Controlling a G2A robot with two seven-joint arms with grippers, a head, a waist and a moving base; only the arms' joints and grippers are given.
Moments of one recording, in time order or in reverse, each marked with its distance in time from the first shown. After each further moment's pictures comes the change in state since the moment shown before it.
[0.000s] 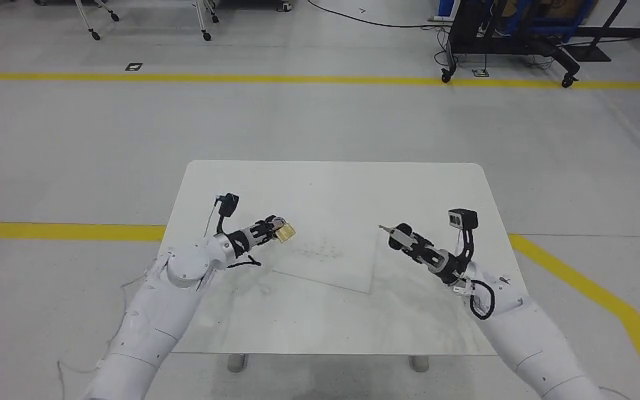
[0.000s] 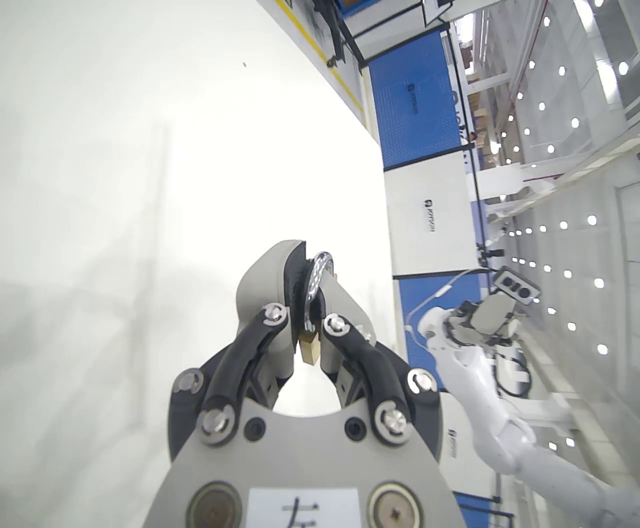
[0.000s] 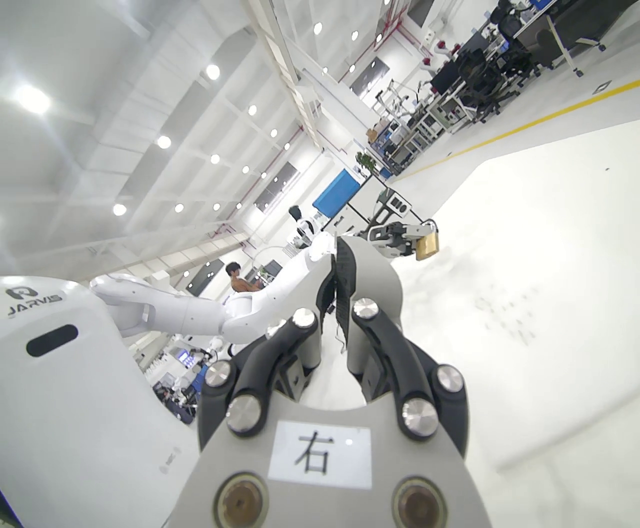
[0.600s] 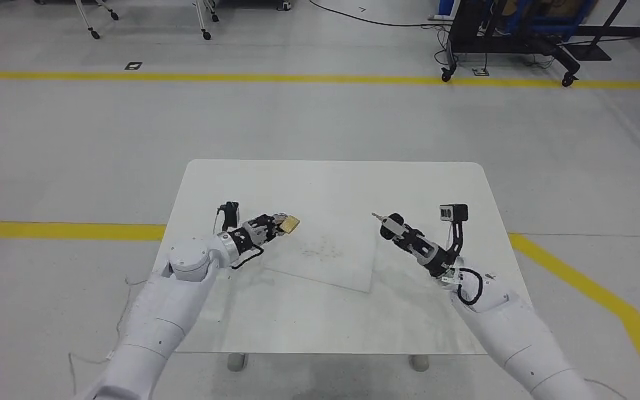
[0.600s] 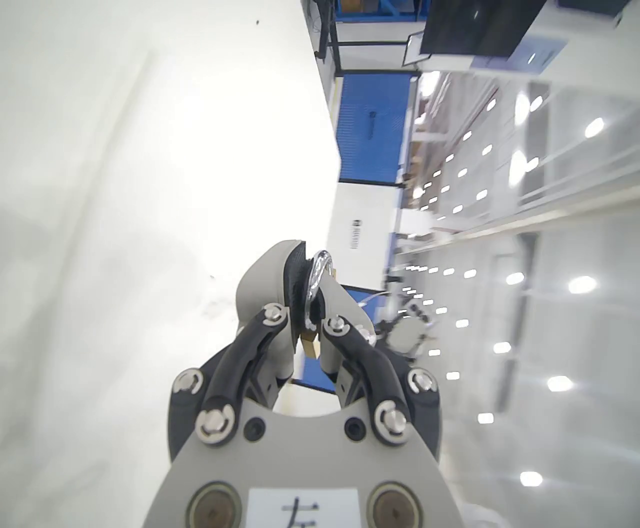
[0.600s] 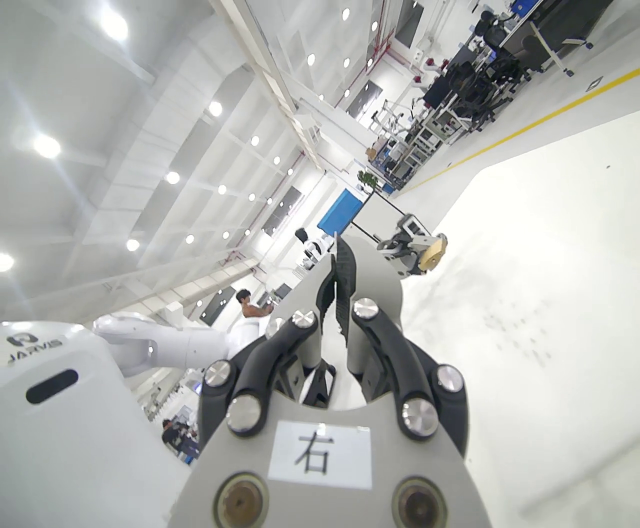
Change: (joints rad) left arm -0.025 -0.046 -0.030 0.121 -0.459 0.236 -0.059; right arm 0.027 -0.033 -0.058 -0.025 0.047 0.089 -0.115
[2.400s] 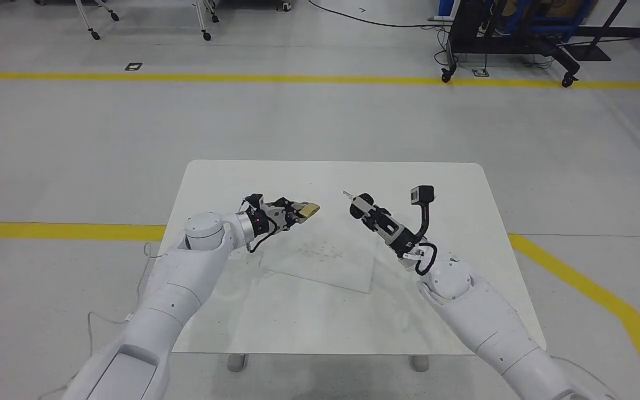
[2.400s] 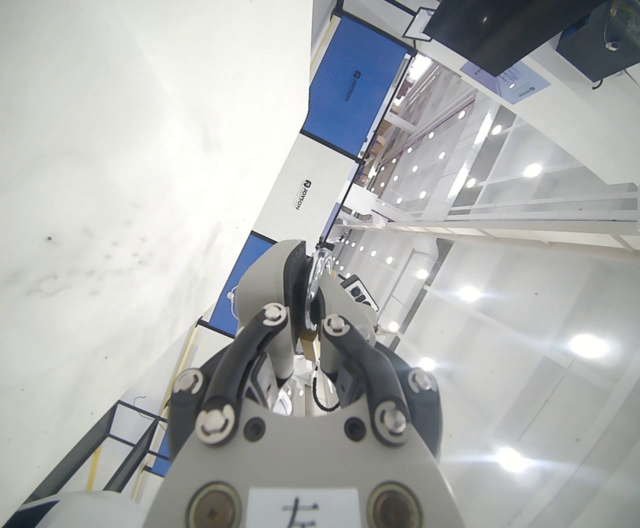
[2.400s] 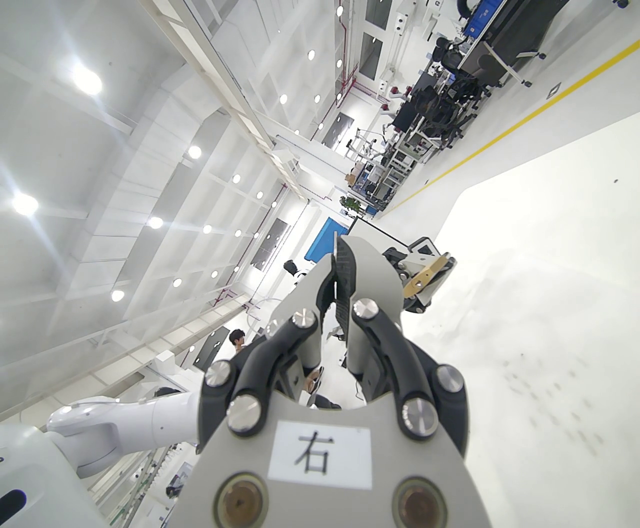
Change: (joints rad) left arm -0.202 -0.070 0.138 0.180 -0.148 0.142 -0.094; right arm 0.124 -0.079 -0.122 0.003 -0.144 0.216 -0.221
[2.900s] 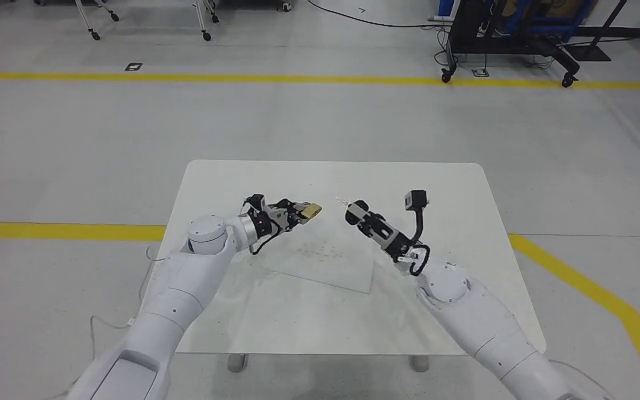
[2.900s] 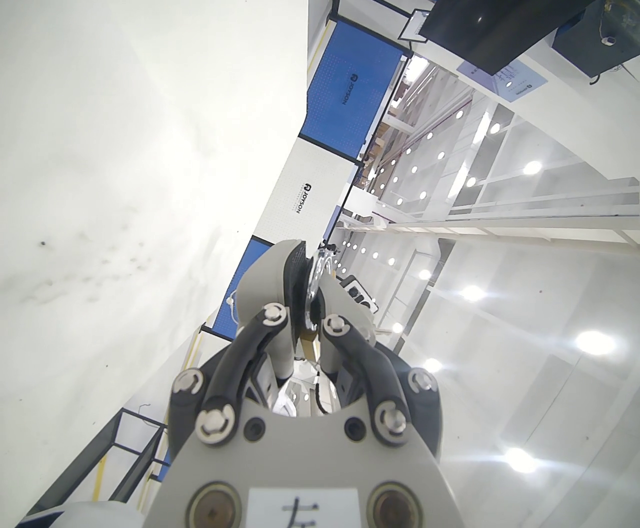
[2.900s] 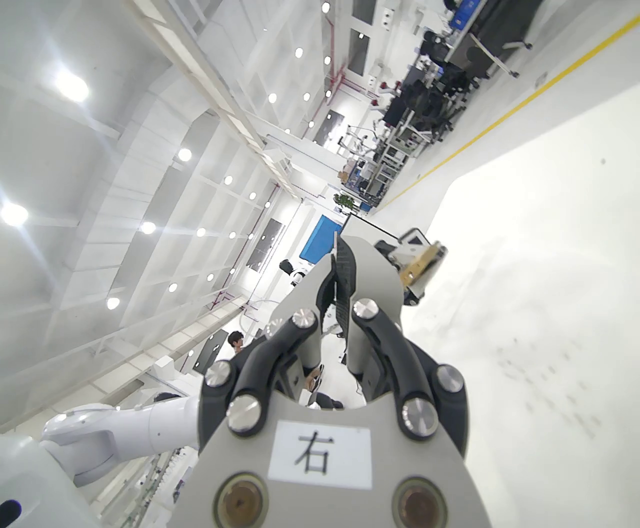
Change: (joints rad) left arm 0.038 0.001 -0.010 -0.058 0.008 -0.020 0.051; right arm -0.027 -0.006 -0.017 -0.035 0.012 0.144 0.014
